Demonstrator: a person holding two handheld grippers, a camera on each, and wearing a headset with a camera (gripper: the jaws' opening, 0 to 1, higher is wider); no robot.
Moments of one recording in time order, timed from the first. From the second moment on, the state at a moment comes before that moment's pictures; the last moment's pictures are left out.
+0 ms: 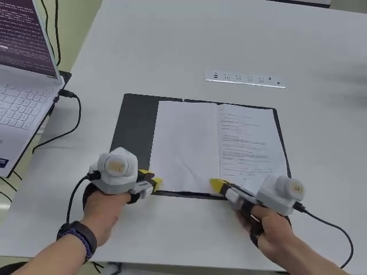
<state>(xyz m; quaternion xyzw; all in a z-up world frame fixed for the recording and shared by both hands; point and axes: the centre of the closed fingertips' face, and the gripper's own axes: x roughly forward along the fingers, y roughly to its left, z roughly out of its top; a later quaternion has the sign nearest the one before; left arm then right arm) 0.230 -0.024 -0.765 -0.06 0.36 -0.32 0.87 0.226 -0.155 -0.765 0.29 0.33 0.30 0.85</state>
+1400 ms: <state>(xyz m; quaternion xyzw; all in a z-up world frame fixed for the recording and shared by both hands) 0.213 -0.007 -0.645 0.00 0.27 -0.28 0.92 0.208 -0.286 -0.674 0.13 0.25 0.31 0.91</state>
